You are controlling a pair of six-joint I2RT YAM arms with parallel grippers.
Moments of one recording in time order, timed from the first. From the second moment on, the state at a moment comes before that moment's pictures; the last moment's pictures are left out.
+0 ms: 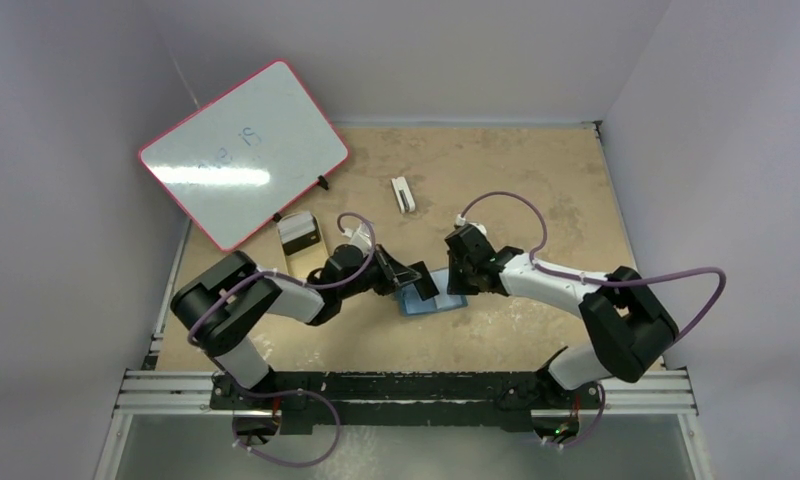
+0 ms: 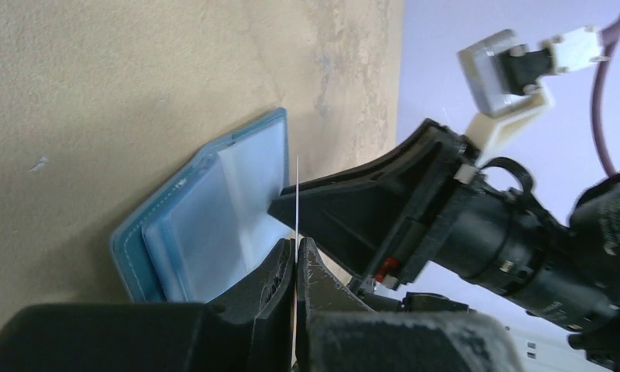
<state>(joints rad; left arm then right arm) -0.75 1.61 0.45 0.82 0.20 -1.24 0.68 1.47 0.75 -0.36 0.13 0.66</state>
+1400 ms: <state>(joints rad) -0.75 1.79 0.64 0.54 0.29 -1.12 0.68 1.43 0.69 -0.31 0.13 0.71</state>
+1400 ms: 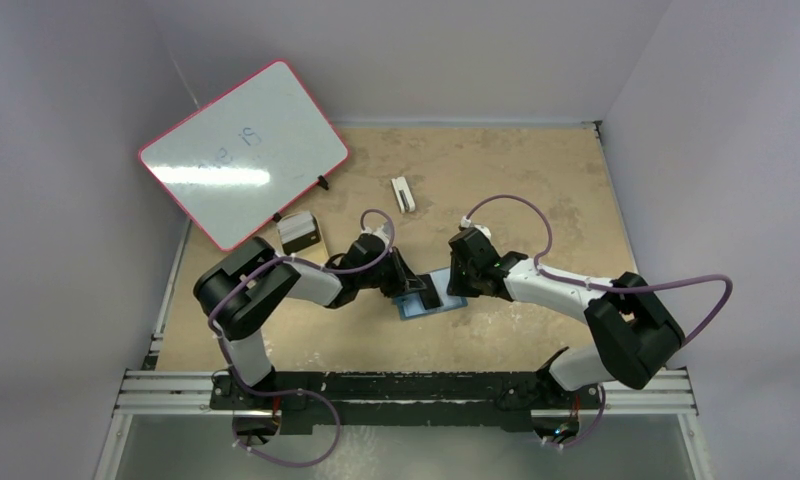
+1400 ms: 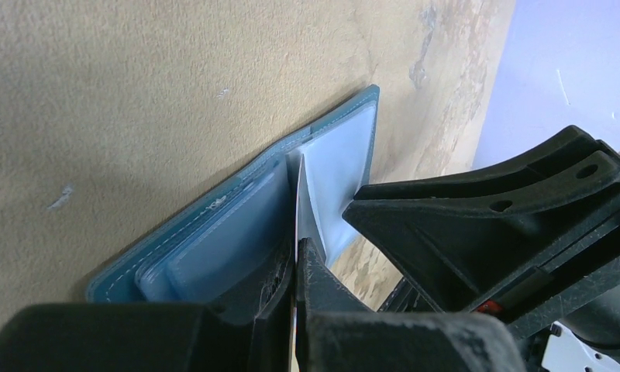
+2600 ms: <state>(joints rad) -0.77 1.79 0.77 0.34 0.19 -1.11 0.63 1.37 0.73 -0.37 0.15 0.69</state>
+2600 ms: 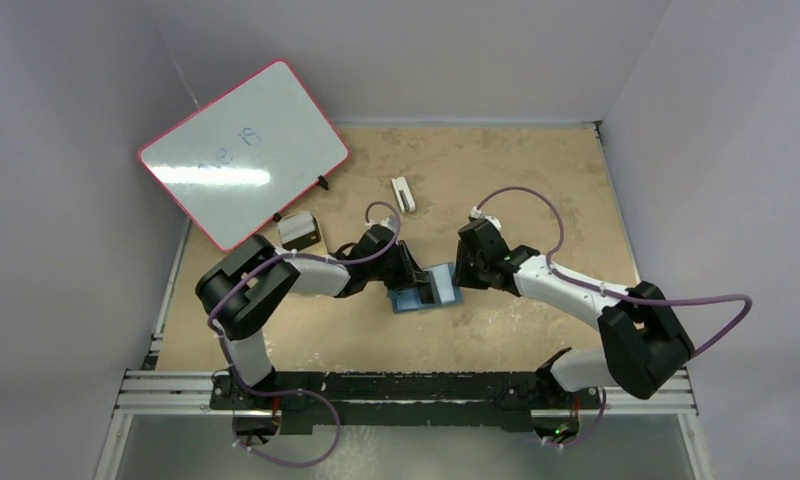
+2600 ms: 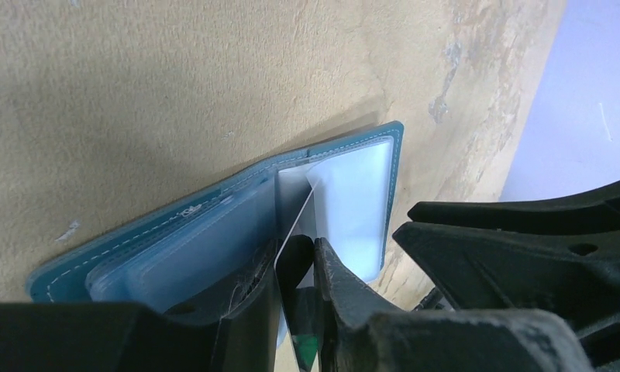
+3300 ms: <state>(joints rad) -0.77 1.77 0.88 0.11 0.06 -0.95 0.61 1.43 0.64 -0.17 0.01 0.68</state>
